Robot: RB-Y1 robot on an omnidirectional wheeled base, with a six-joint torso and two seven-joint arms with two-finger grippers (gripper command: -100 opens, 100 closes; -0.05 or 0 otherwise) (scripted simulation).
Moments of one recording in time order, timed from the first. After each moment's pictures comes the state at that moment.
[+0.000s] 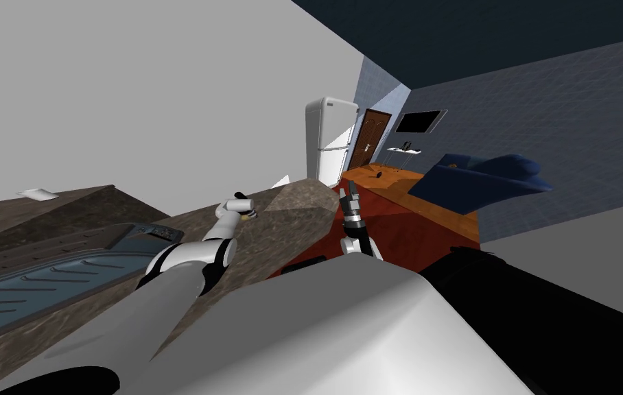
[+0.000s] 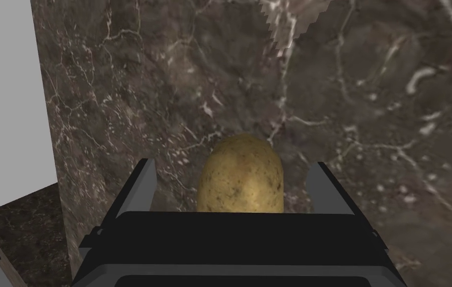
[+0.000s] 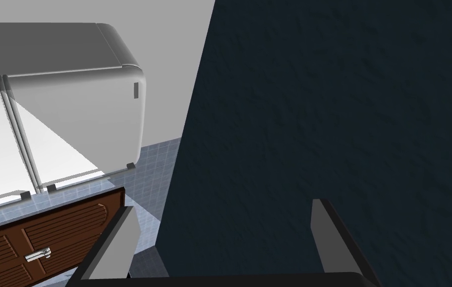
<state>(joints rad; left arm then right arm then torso) -0.85 0.38 0.02 -0.67 0.12 0.96 0.60 0.51 0.04 0.07 -2.29 0.12 -0.41 -0.01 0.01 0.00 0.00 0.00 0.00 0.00</state>
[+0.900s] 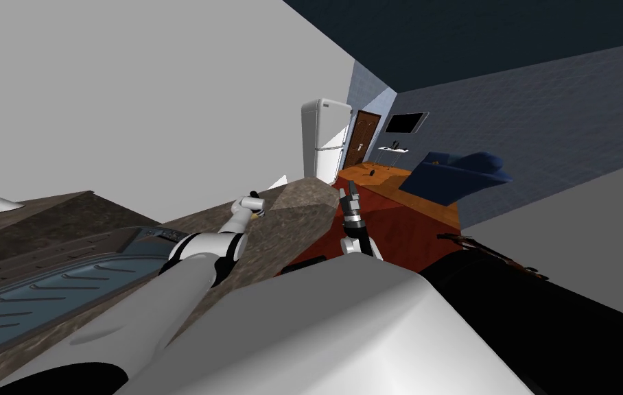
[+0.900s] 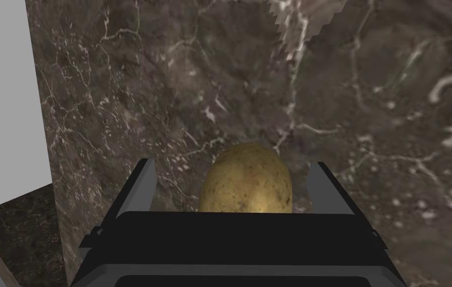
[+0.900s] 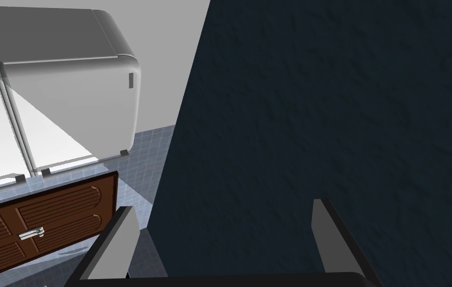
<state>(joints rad) -0.93 0.29 -0.05 -0.56 0.00 0.95 0.83 0.51 0.04 0.07 -2.29 0.12 -0.41 -0.01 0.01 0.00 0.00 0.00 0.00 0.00</state>
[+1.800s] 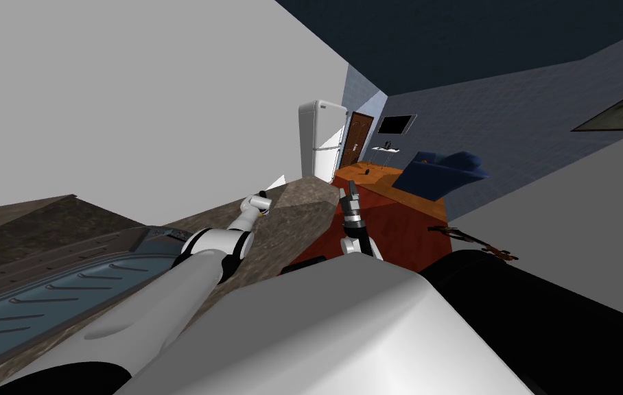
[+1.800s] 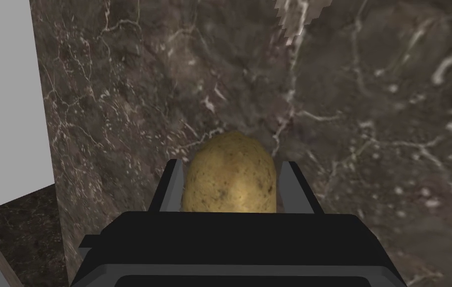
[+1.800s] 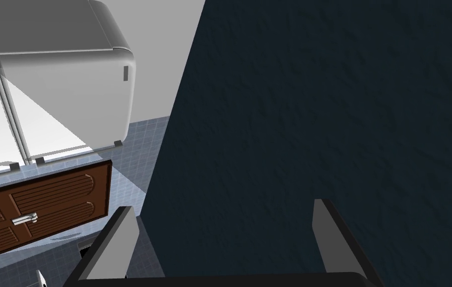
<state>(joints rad) -0.97 0.22 -0.09 -0.52 -0.08 0.96 0.98 0.51 0.04 0.07 -2.29 0.12 -0.41 -0.01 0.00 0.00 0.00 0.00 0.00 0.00</state>
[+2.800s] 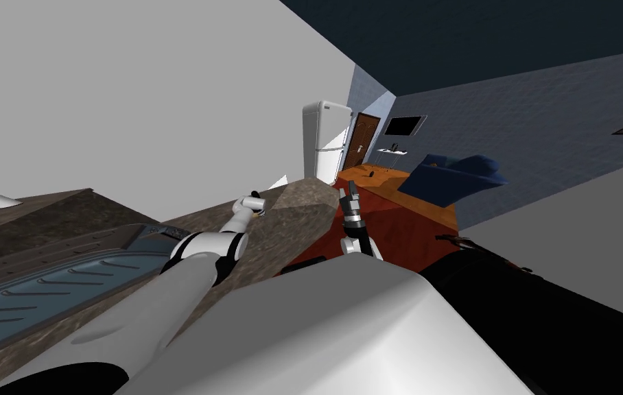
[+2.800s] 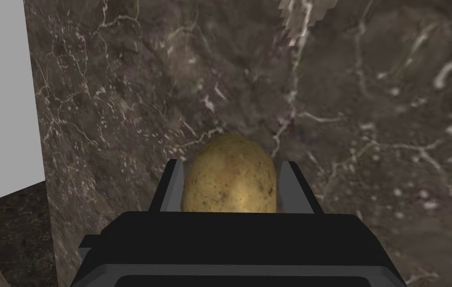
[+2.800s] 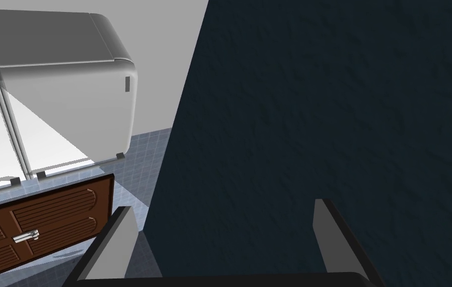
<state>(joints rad) -0.94 0.28 -0.05 -0.55 -0.01 0.95 0.86 0.51 0.04 0.07 -2.29 0.12 -0.41 -0.01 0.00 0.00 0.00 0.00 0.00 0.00</state>
